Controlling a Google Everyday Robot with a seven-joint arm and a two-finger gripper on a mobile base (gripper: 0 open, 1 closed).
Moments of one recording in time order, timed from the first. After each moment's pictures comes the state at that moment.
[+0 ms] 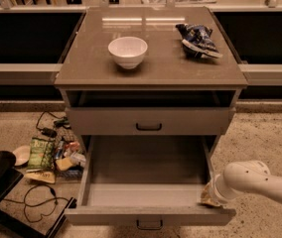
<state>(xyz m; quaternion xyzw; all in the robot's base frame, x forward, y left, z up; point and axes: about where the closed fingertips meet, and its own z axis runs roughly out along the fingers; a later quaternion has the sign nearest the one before) 0.469 -0.256 0.398 -0.62 0.78 0.05 0.13</state>
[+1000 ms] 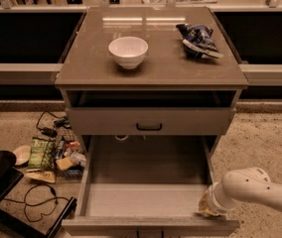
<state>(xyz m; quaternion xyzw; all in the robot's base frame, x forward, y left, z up) 0.428 -0.242 0.403 -0.62 0.77 0.06 0.12</state>
